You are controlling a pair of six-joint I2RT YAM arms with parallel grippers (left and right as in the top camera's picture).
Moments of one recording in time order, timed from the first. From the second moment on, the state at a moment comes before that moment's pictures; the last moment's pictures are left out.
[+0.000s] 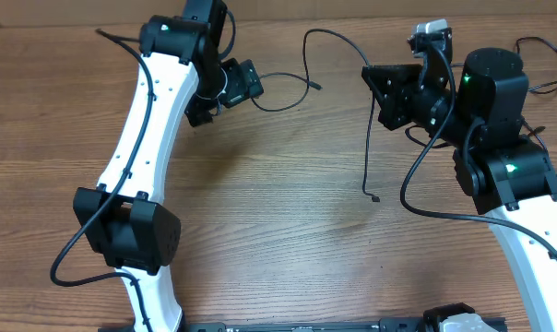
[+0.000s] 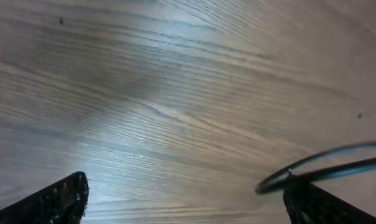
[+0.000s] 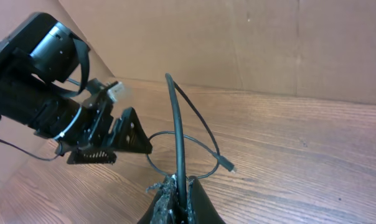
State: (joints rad) left arm -0.23 2.04 2.11 -1.41 0.18 -0.68; right arm 0.20 1.26 1.32 -0.46 -0.46 0.20
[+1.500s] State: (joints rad) left arm -0.10 2.04 2.11 -1.47 0.14 -1.30; right arm 0.20 1.26 1.32 -0.51 -0.42 0.20
